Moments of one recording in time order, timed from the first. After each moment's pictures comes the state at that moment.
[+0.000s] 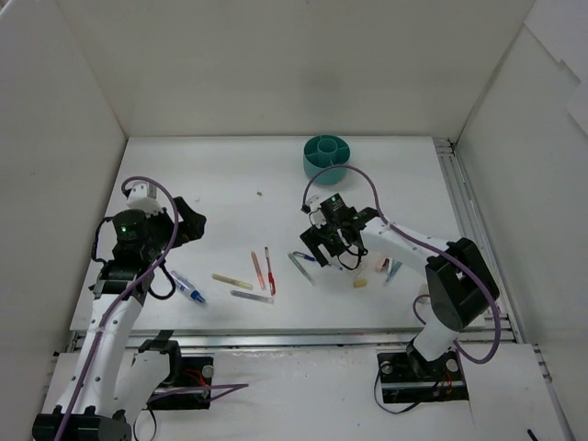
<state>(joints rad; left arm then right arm) -0.03 0.81 0.79 -0.38 0.15 -0.41 0.61 1.62 1.04 -0.48 0.01 -0.06</state>
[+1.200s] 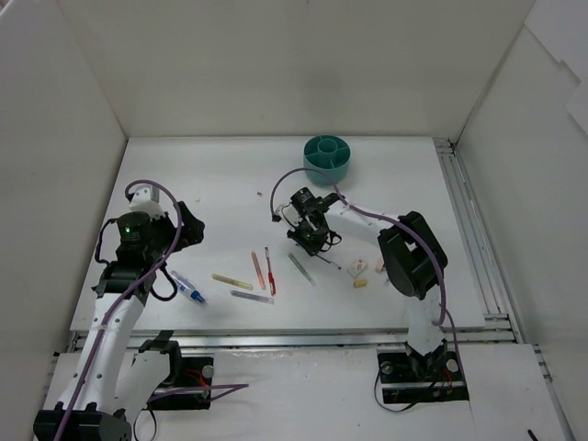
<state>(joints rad) -0.03 0.82 0.76 -0.40 0.10 -0.38 0.67 2.01 1.40 -0.65 -0.08 -0.34</state>
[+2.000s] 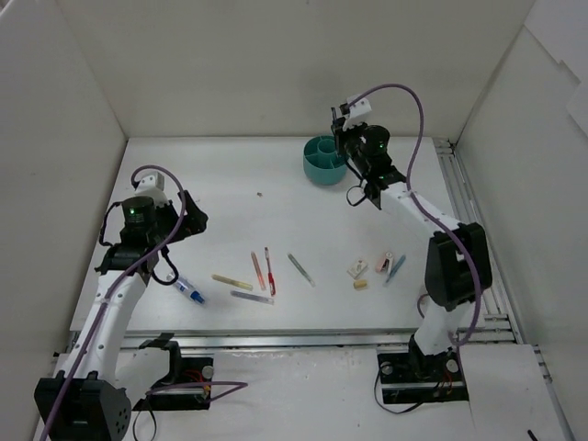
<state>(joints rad) -0.03 0.96 0.85 -0.40 0.13 -0.38 0.35 1.74 1.34 0.40 -0.04 -0.12</state>
